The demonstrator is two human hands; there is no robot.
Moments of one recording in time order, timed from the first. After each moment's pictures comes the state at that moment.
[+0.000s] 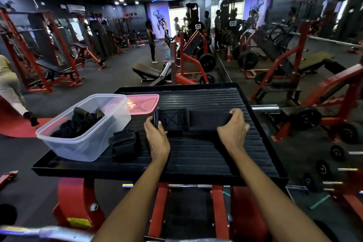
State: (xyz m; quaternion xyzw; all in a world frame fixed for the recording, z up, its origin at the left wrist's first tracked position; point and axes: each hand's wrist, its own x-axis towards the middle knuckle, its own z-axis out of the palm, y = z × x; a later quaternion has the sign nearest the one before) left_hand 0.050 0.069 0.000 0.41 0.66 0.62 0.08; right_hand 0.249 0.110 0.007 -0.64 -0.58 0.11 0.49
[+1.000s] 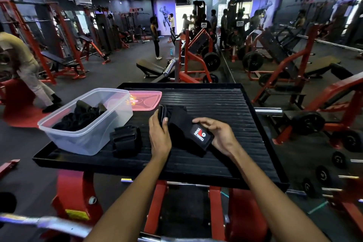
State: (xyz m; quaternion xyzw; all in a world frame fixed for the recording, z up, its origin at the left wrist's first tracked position) left_hand 0.045 0.076 -0.011 0.48 0.64 0.60 0.02; right_hand 0.233 0.094 0.025 -0.24 -0.55 0.68 0.42
